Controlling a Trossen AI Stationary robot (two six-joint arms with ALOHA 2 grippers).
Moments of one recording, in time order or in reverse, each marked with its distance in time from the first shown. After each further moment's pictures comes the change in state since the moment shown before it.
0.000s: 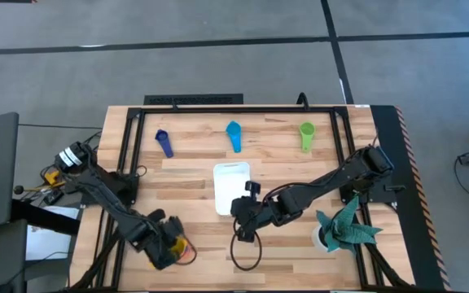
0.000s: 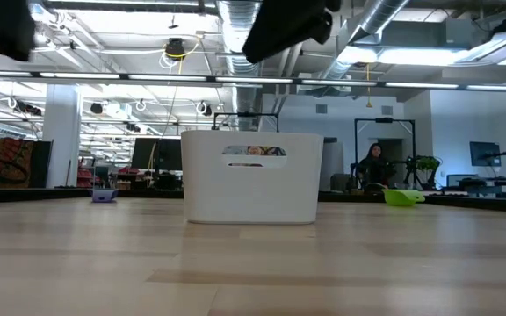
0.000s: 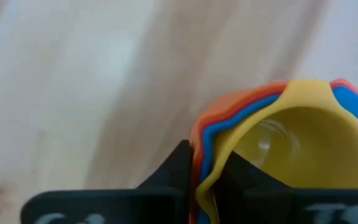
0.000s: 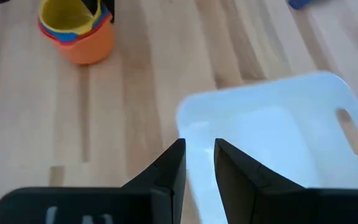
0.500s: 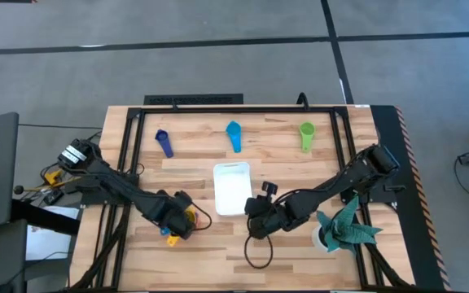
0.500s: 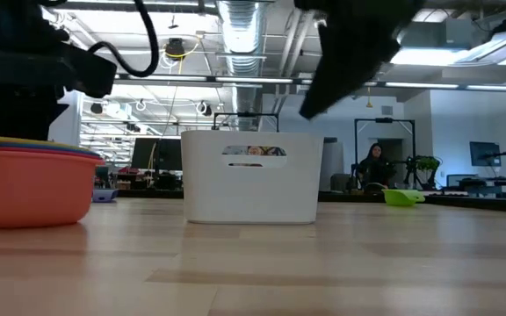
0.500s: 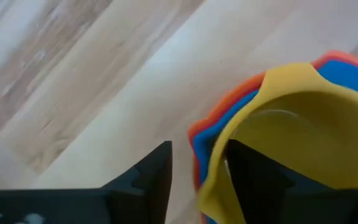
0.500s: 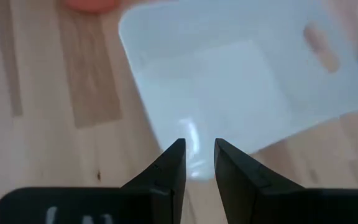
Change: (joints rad) left arm 0.273 -0.003 0.006 -0.137 0.031 -0.024; right arm 0.040 -0.051 -0.214 -0.041 0.132 0.171
